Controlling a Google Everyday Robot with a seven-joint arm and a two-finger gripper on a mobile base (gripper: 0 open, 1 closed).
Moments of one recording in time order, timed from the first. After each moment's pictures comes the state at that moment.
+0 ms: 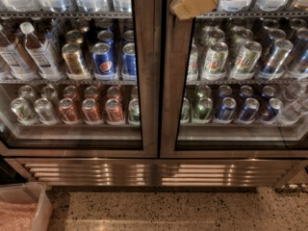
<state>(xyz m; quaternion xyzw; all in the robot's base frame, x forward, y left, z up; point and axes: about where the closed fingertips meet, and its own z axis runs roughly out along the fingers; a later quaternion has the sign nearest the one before) 0.545 -0.056 1.061 -0.59 0.69 0.24 0.36</state>
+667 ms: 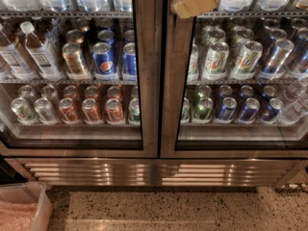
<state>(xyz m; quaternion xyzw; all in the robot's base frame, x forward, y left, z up) 0.540 -0.053 1.066 -0.58 0.69 0.25 0.36</state>
